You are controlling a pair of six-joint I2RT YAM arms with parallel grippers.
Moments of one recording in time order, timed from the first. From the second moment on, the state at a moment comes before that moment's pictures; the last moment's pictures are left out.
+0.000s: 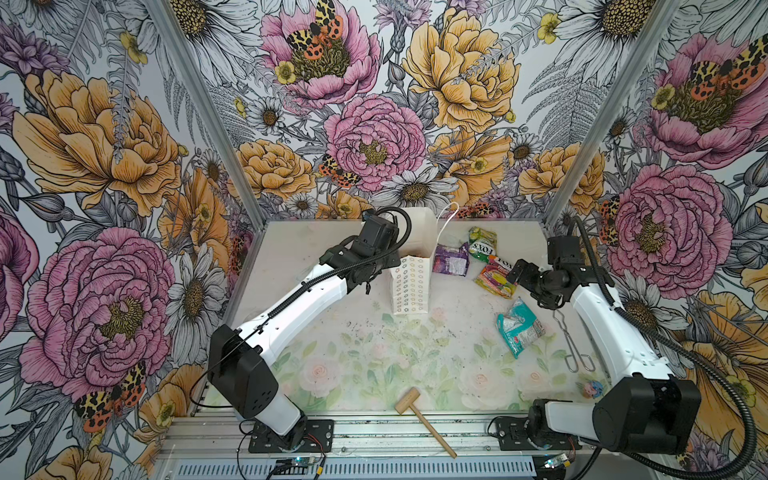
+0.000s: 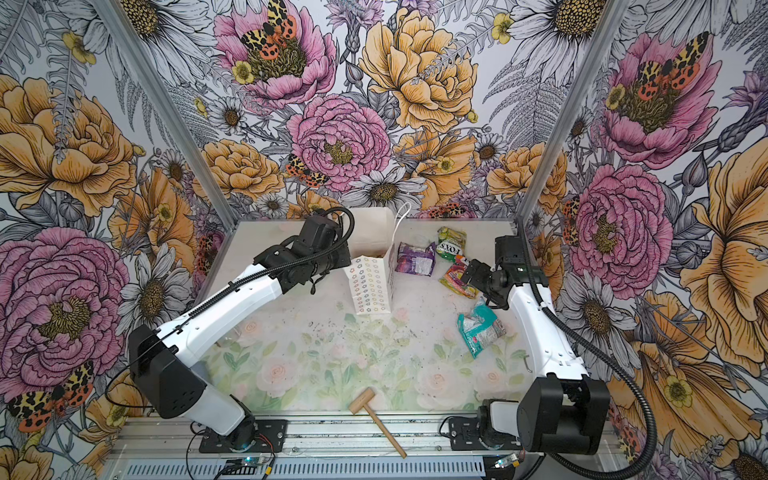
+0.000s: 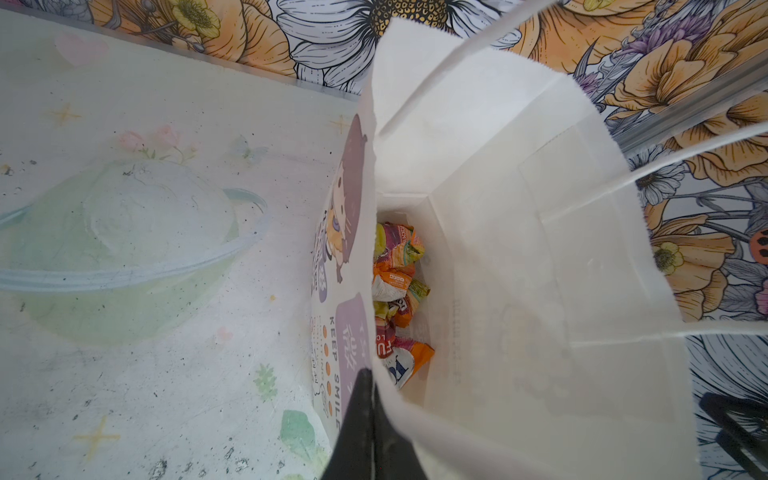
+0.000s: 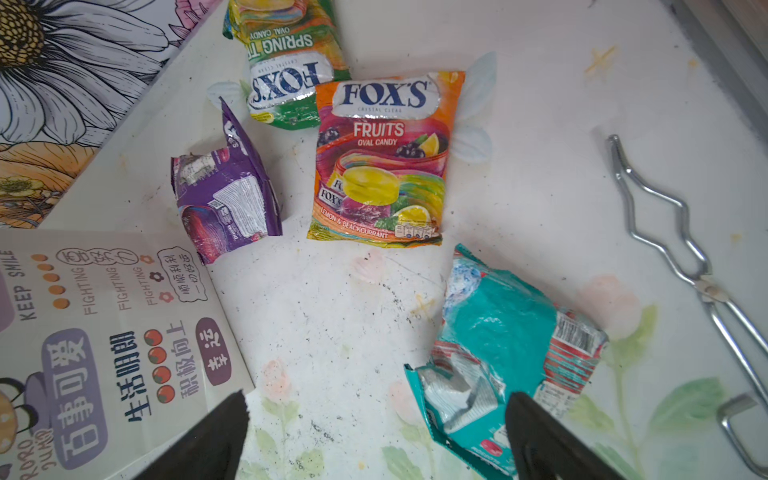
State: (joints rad) left arm -0.65 1.56 1.50 -0.64 -0.26 -0.66; right arm -0.08 1.30 1.14 -0.89 -0.13 0.53
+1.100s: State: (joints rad) left arm -0.65 1.56 1.51 -0.64 -0.26 -0.66; right arm -0.16 1.33 0.97 -0.83 -0.15 0.62
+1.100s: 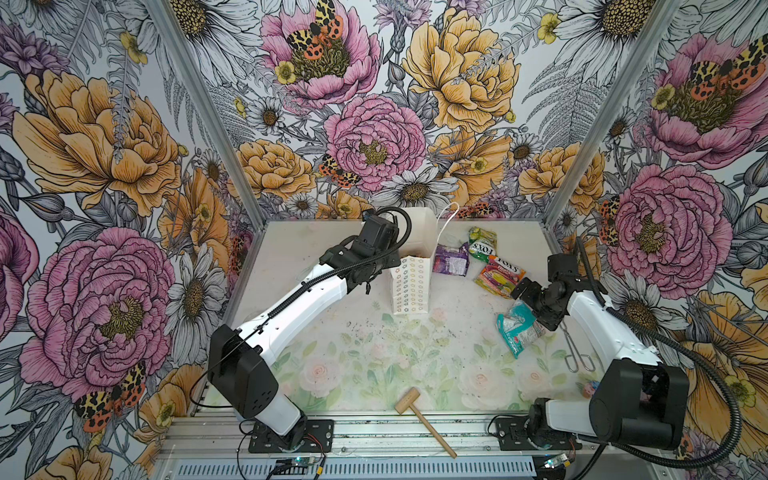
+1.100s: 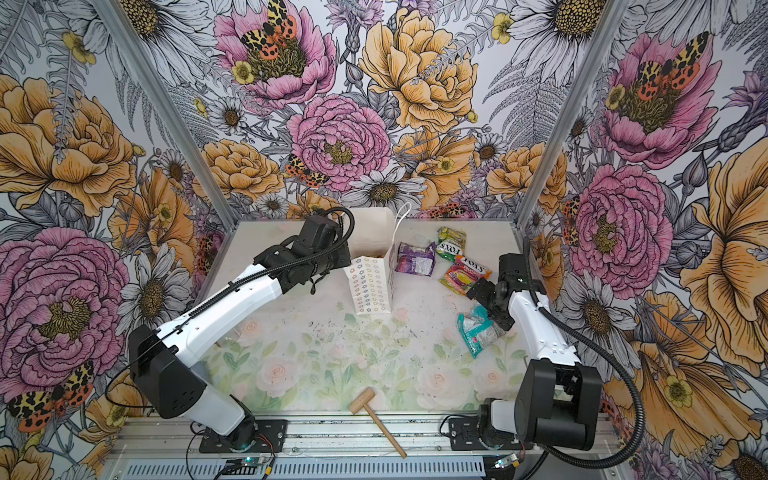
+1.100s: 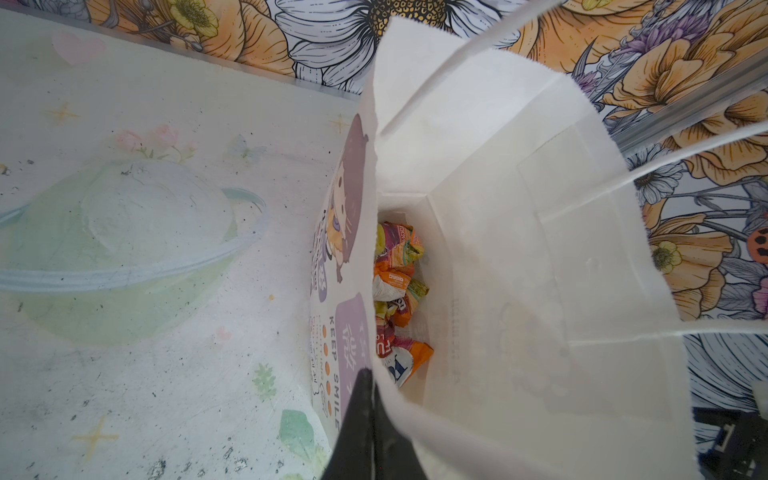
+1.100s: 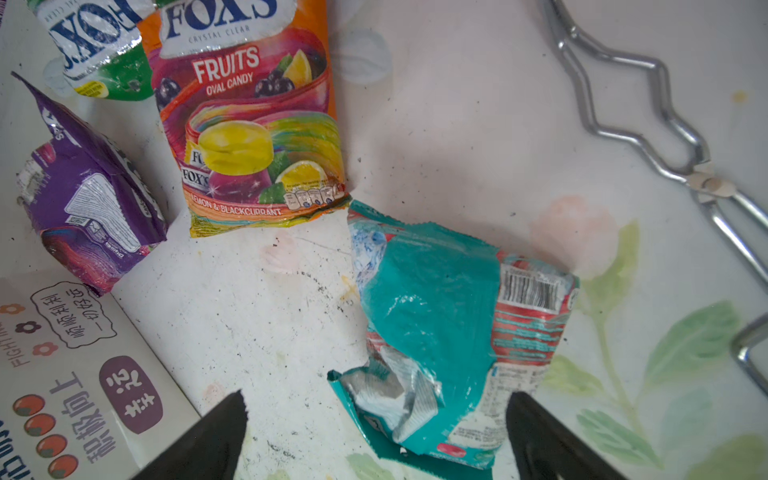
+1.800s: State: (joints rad) left arm -0.65 1.56 1.51 -0.64 -0.26 -0.66; right arm -0.16 1.48 0.89 -0.80 -0.15 0.67
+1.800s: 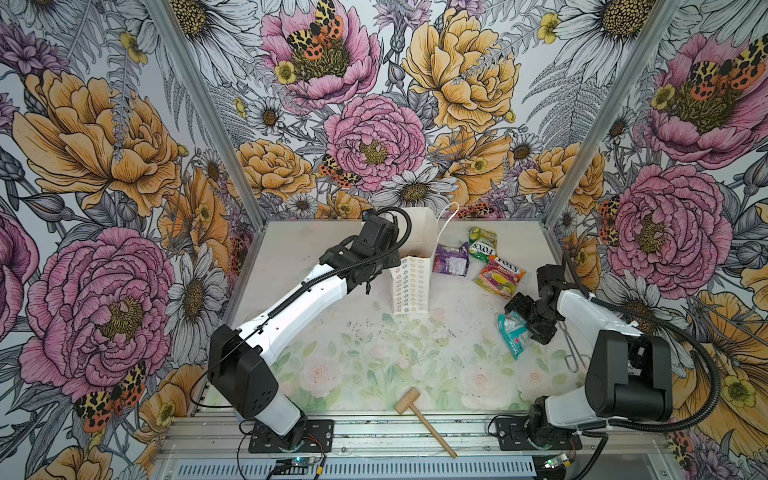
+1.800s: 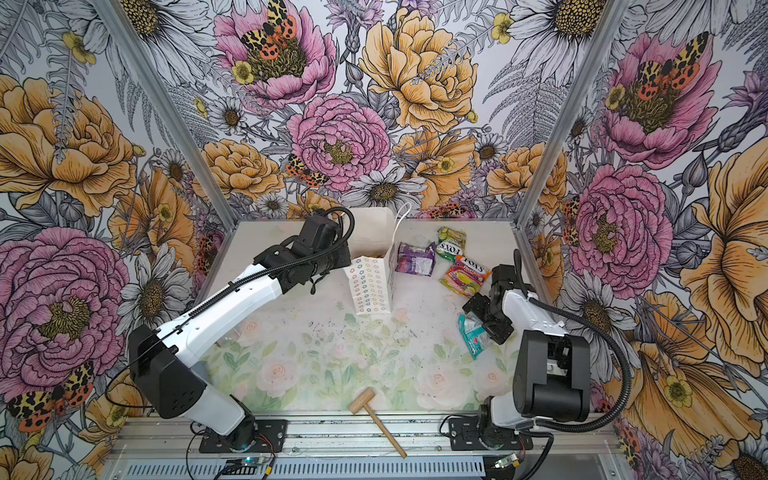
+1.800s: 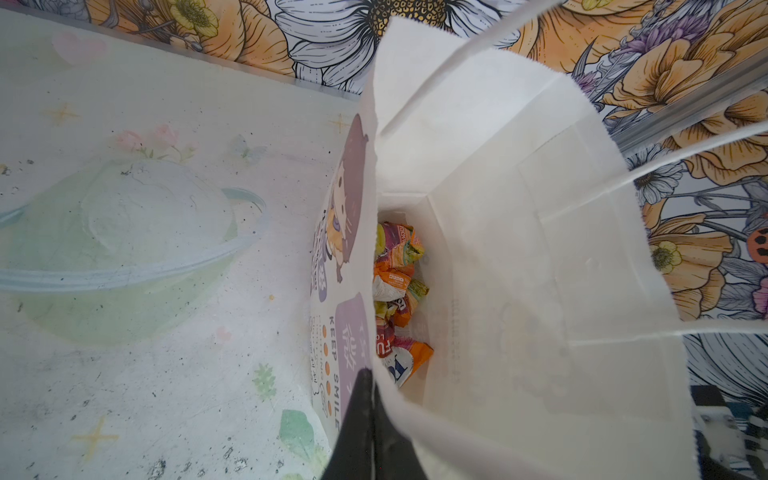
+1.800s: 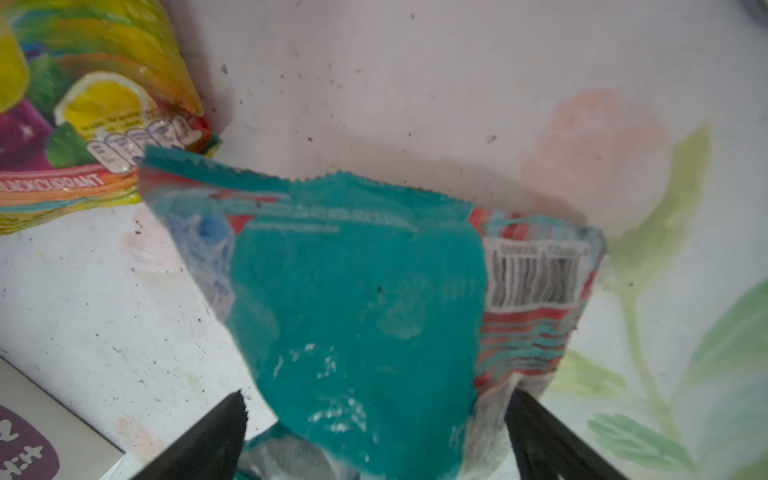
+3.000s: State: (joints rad) left arm -0.65 1.56 1.51 -0.64 -0.26 -0.66; right arm -0.15 1.48 0.90 -0.74 -0.19 0.63
